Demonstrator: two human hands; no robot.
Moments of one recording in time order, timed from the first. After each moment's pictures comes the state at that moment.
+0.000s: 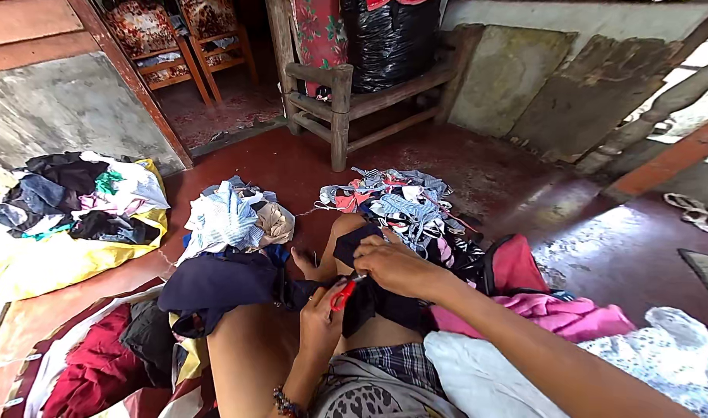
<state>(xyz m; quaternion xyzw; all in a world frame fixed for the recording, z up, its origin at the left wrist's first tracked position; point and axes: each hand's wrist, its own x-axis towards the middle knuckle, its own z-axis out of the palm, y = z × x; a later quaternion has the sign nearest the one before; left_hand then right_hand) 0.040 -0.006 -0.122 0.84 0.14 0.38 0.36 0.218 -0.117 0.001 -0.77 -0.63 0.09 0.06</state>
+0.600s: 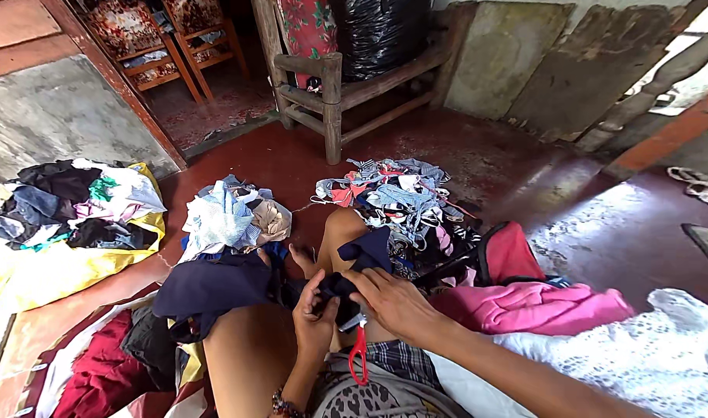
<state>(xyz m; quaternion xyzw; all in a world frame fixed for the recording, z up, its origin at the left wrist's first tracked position) 0.041 -0.010 -0.127 0.67 0.15 0.36 0.63 0.167 -0.157 -0.059 -0.78 -0.59 -0.09 0.20</state>
